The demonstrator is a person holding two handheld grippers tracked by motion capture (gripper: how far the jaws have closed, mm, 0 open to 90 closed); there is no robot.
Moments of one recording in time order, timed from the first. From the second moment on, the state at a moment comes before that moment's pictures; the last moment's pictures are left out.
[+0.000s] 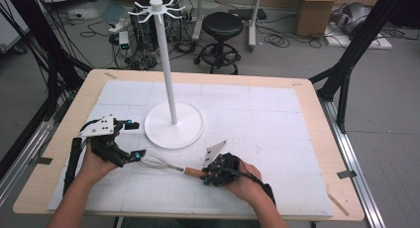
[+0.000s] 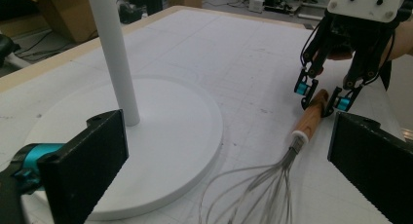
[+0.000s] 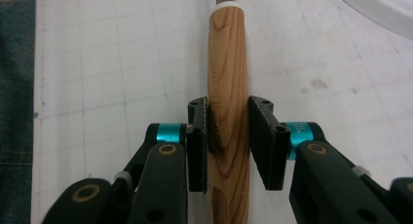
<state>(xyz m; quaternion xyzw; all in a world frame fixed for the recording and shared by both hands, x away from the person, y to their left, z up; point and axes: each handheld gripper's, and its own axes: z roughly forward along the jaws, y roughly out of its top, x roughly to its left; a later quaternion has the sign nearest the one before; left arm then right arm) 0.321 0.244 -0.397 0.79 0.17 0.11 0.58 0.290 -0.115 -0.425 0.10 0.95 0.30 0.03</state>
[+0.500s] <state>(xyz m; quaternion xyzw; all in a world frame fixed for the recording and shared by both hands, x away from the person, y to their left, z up) 0.321 0.245 -0.396 0.78 0.17 0.11 0.59 0.312 -0.076 -0.423 0.07 0.95 0.30 0.04</state>
